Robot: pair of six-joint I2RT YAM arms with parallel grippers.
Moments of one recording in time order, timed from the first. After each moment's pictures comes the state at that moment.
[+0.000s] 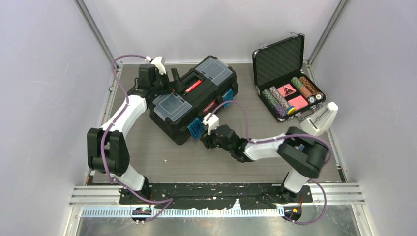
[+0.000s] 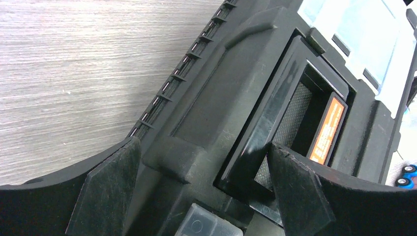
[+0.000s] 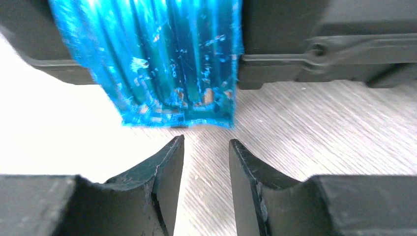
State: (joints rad) left arm -0.18 1.59 1.23 -0.18 0.28 -0.33; right arm 0.99 1.71 0.69 0.59 0.14 0.14
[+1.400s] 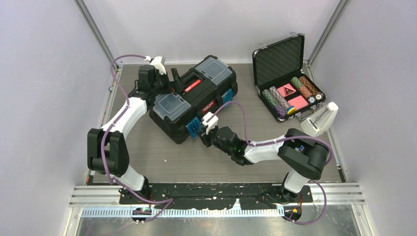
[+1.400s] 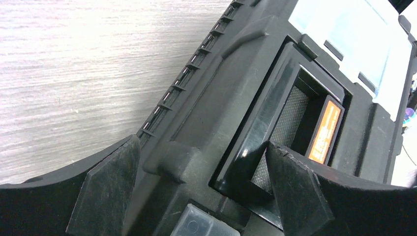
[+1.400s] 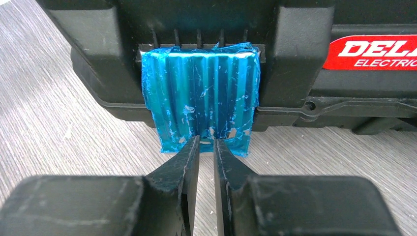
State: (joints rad) left arm -0.19 1.58 1.18 -0.10 0.27 -0.33; right arm 1.02 1.64 0.64 0.78 0.19 0.10
